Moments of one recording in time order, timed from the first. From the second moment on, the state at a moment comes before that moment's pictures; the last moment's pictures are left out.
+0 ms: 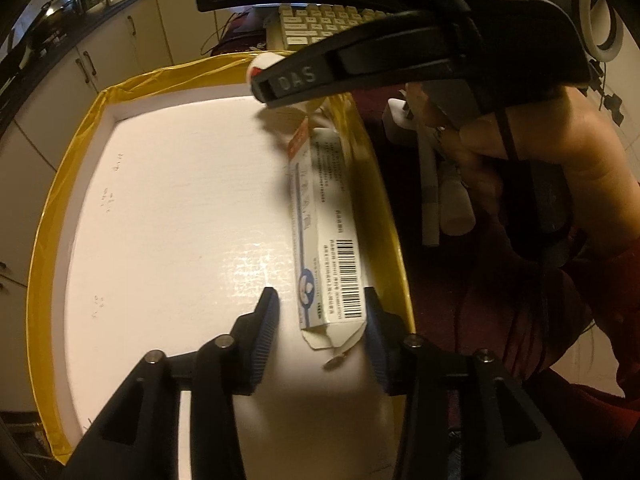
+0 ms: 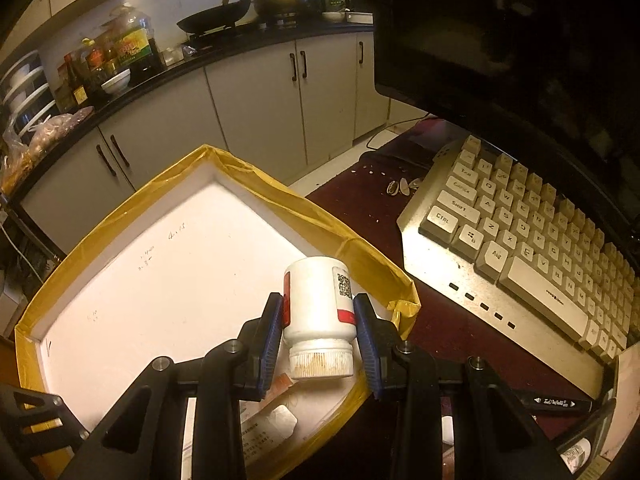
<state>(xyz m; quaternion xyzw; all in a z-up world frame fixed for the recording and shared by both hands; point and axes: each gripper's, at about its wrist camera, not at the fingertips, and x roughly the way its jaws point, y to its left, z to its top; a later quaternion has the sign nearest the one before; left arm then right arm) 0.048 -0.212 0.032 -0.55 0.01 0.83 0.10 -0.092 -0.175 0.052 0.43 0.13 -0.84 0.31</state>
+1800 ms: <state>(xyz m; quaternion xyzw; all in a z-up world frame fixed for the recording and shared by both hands) 0.024 -0.090 0.032 -0.51 0.03 0.85 0.10 0.048 0.116 0.037 0.37 -0.20 -0.88 0.22</state>
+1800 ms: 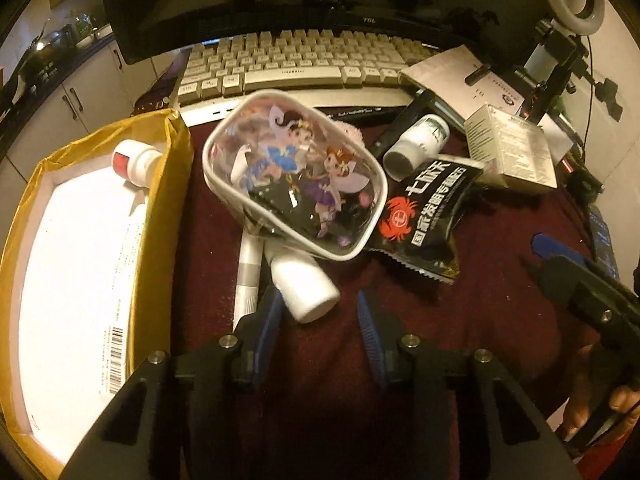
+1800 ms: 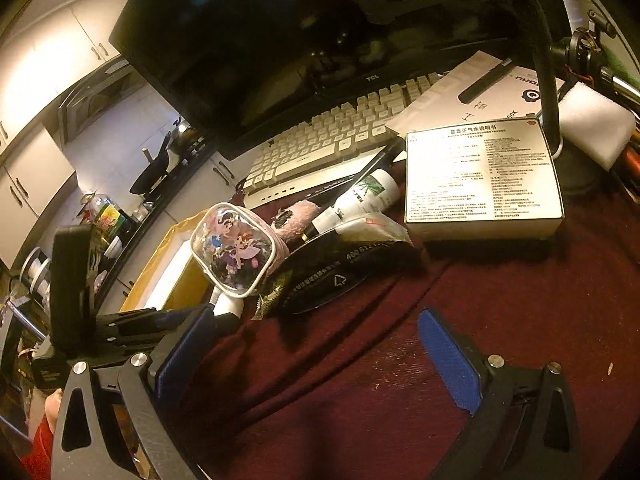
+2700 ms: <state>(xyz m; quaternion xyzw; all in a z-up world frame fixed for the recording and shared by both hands) 0.011 -0.116 0.027 -0.53 -0.05 0.84 0.09 -0.022 0.087 0.030 0.44 -0.26 -0.84 0.16</state>
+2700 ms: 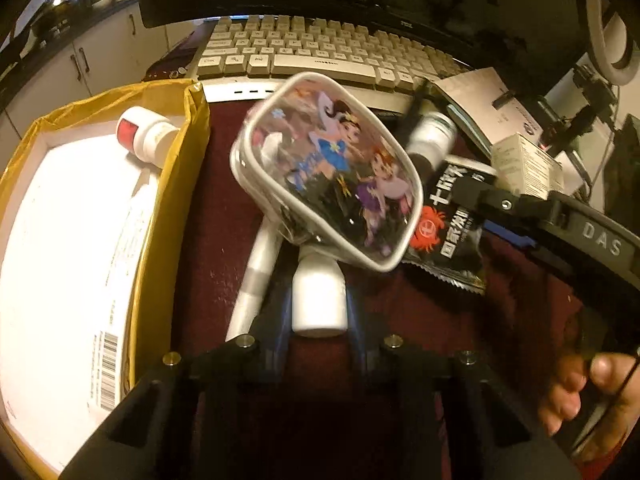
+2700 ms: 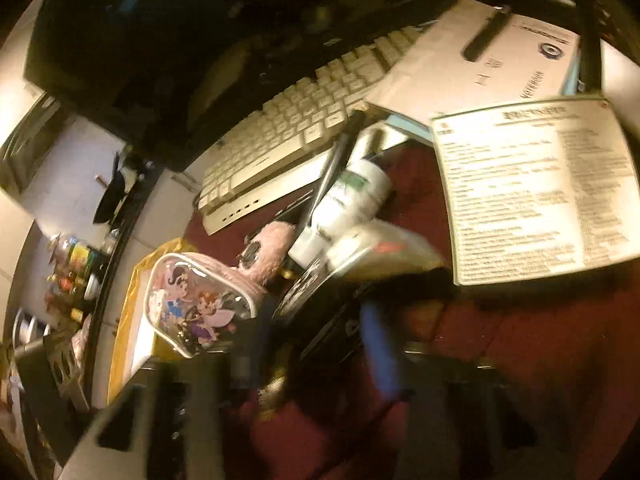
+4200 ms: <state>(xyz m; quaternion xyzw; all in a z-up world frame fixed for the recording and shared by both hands) 0.060 -0.097 0.044 -0.51 -0.05 0.85 0.16 0.032 0.093 0.050 0.42 -0.05 -0.89 0.18</state>
